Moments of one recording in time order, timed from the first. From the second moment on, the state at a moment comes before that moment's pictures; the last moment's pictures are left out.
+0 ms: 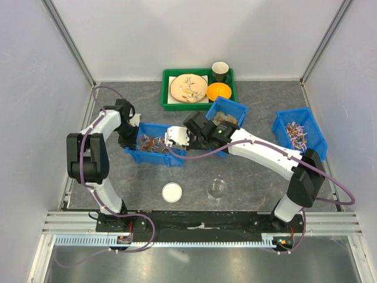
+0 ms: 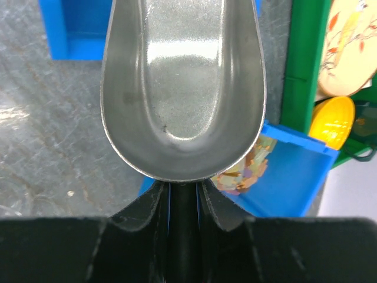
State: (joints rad) left arm -0.03 1.79 1.27 -0.95 0.08 0.09; right arm 0.93 1.64 1.44 -0.71 0.15 -0.69
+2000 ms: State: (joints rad) left arm 0.09 1.81 1.24 -0.80 0.43 0.12; right arm 0.88 1.94 1.93 -1.14 0.27 -0.68
